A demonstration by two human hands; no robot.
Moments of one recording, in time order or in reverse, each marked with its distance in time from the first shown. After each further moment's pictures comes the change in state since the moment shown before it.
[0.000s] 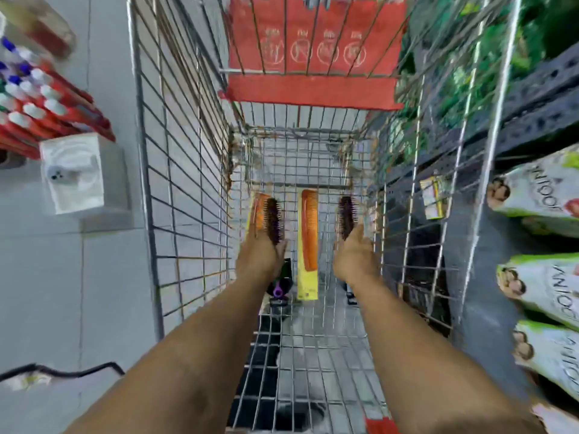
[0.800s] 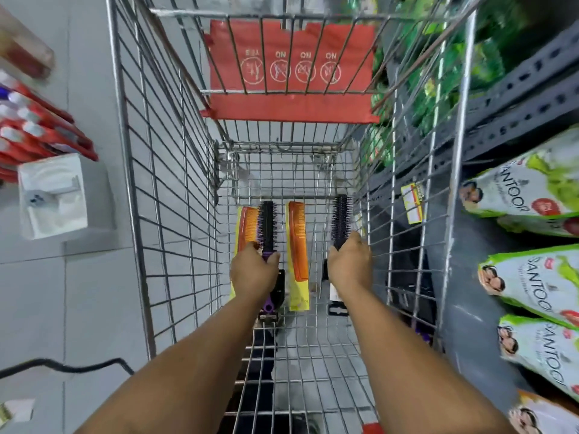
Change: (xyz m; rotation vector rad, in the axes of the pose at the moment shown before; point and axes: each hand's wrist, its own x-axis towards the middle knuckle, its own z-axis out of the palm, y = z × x) left_hand -0.009 0.010 -0.005 -0.254 0.116 -0.099; right_hand -0.020 -0.009 -0.022 0.104 0.217 0.055
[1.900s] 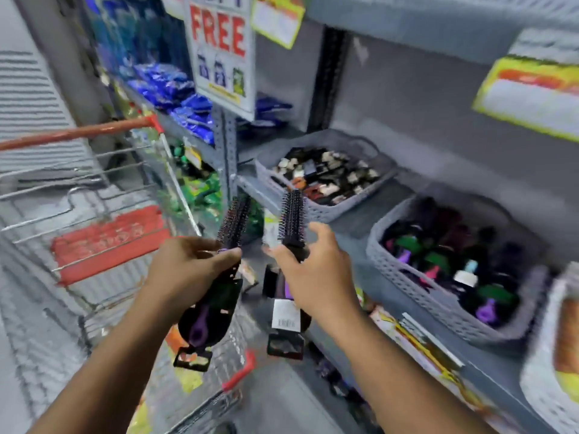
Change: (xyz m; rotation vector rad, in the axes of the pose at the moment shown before) left_hand -0.316 0.184 -0.147 -0.243 -0.356 0.822; right_hand -0.296 0.143 -0.284 0.698 0.626 -0.215
